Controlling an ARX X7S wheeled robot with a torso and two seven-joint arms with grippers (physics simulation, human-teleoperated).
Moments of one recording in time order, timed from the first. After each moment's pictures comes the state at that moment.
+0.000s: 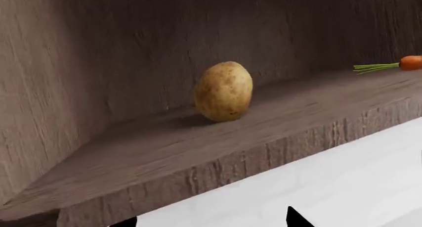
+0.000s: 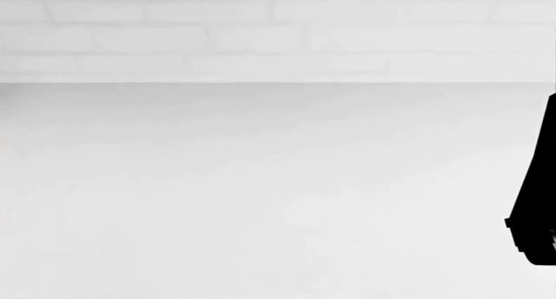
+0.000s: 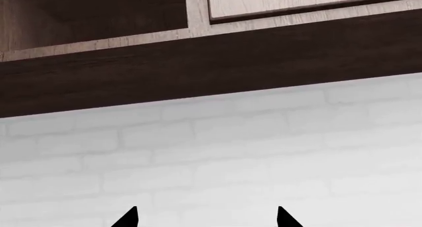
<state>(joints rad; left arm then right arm) -1.88 -0.56 0.25 -0.04 -0.80 -1.43 0.06 0.71 0.52 1.09 -0.99 2.39 1.45 1.20</state>
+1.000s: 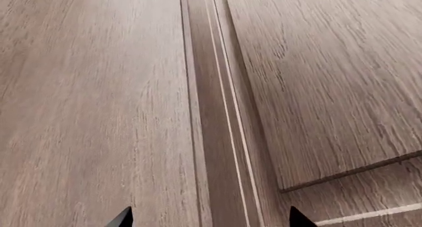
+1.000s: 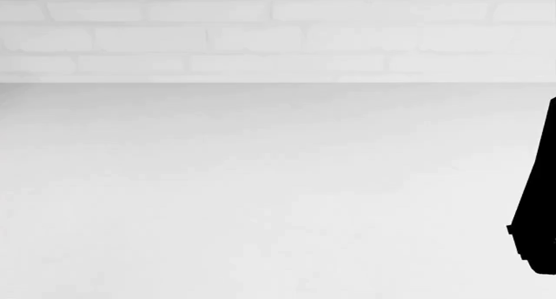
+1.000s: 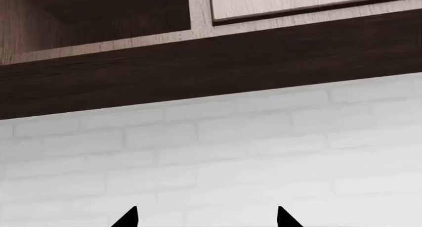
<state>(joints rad) -1.76 -0.65 -0.03 0.37 -0.57 -1.18 -0.03 0.71 0.52 1.10 -1.00 2.43 1.43 1.21</state>
